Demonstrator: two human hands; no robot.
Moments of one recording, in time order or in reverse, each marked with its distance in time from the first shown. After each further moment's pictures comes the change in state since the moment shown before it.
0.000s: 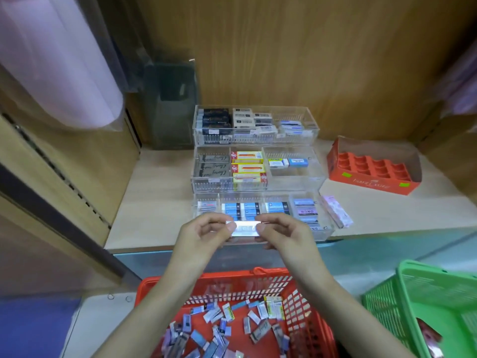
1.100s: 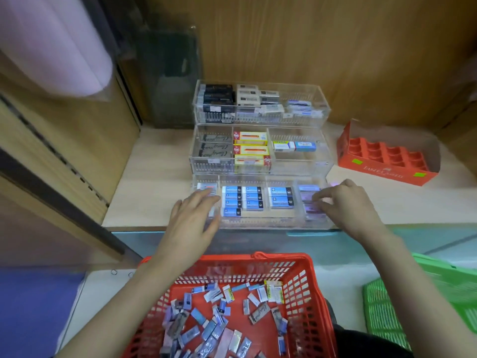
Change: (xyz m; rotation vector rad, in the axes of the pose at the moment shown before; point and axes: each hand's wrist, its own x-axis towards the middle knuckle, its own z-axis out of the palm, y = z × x) left_hand 0.021 -0.042 -0.023 1.095 -0.079 0.315; right_hand 0.067 0.018 -0.106 -1.272 0.031 -0.117
